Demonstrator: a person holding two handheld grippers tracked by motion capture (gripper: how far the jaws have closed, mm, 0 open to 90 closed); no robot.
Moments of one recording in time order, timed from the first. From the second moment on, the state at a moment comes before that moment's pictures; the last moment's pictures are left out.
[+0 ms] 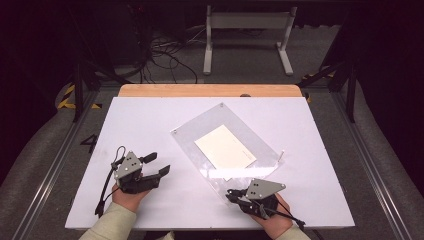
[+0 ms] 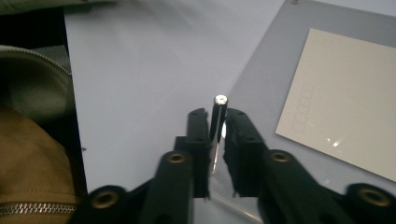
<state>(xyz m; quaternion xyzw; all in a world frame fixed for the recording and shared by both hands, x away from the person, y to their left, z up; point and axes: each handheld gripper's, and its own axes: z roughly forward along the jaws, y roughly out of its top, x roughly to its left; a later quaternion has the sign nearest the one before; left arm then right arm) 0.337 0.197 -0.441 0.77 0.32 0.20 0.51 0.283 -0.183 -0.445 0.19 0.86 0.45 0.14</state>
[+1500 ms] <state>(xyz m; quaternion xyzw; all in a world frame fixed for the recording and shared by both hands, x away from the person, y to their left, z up) 0.306 0.171 -0.438 0.81 0.24 0.14 0.52 0.311 -0.205 -0.402 0.23 0.80 0.52 0.21</state>
